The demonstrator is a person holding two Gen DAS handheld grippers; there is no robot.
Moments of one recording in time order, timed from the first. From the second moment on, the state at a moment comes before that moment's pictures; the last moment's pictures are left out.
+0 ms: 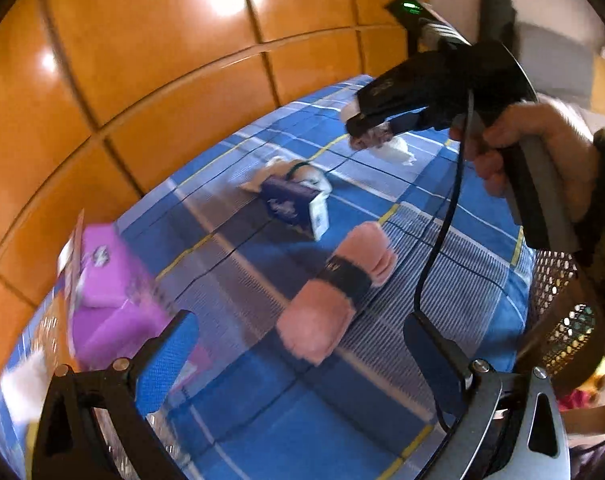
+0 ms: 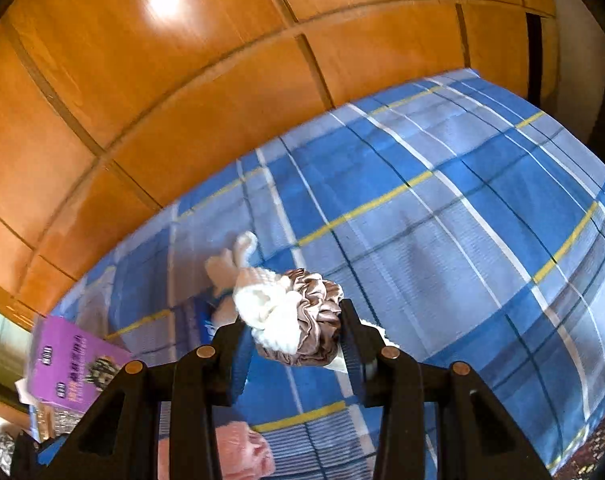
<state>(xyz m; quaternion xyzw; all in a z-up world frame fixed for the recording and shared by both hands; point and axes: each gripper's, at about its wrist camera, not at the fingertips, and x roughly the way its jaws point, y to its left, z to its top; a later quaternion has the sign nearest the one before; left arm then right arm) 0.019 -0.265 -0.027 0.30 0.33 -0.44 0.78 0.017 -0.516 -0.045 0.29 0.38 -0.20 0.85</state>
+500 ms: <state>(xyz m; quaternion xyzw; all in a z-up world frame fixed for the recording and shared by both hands) 0.039 -0.316 -0.062 0.32 0.36 -0.46 0.75 0.026 -0.516 -0.081 0.27 0.48 -0.23 0.80</state>
